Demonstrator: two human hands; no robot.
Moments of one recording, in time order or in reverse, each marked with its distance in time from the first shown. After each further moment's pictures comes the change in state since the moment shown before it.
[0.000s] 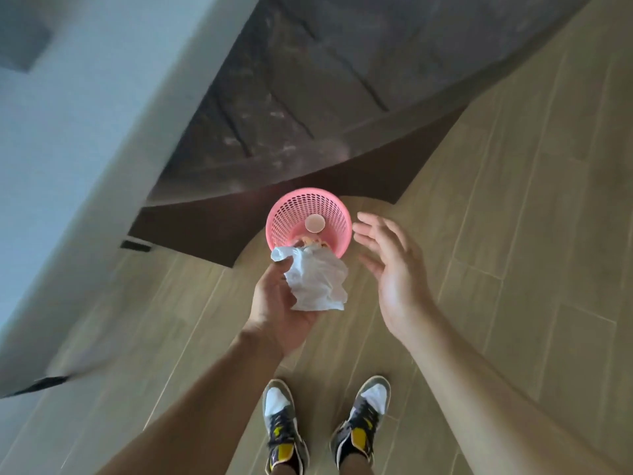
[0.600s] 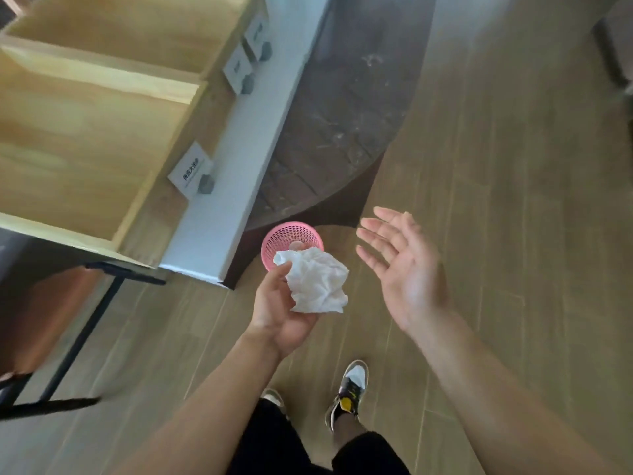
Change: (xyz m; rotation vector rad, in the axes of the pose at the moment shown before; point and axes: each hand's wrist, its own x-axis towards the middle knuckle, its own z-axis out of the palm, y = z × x) left_hand -0.240 0.025 0.114 0.049 -0.145 -0.079; right_hand -0.213 -0.220 -0.021 0.348 0.084 -0.071
